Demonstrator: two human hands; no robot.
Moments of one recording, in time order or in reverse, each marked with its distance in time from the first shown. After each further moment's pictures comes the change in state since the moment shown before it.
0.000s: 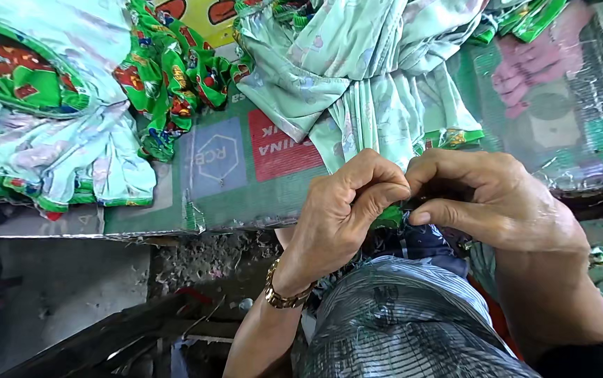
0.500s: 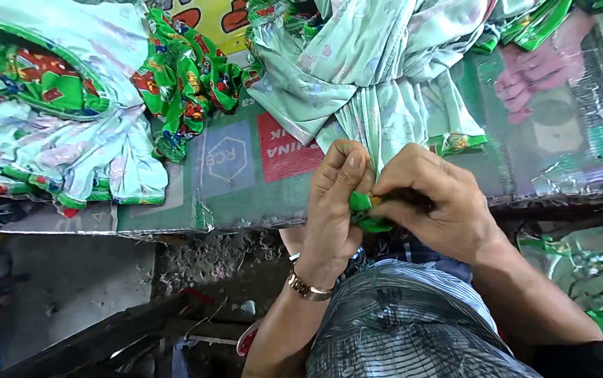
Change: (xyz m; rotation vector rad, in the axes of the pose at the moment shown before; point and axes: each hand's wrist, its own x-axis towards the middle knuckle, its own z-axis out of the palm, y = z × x) left_hand -0.004 -0.016 0.019 -0.862 0.310 -0.292; right_hand 0.013 0.009 0.040 -0.263 0.236 -0.151
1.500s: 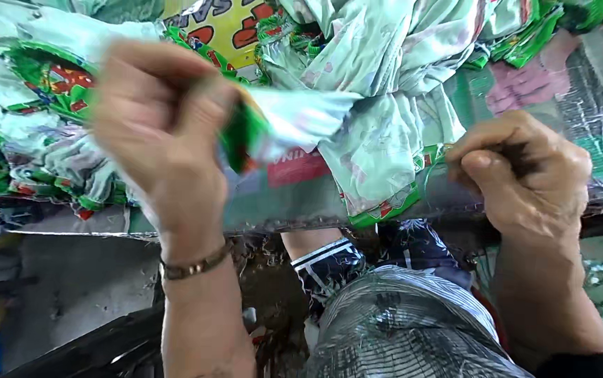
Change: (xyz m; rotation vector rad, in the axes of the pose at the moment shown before) left_hand 0.033 0.139 -0.044 1.134 0.052 0.588; right_hand -0.004 0.001 -0.052 -0.034 0.184 0.049
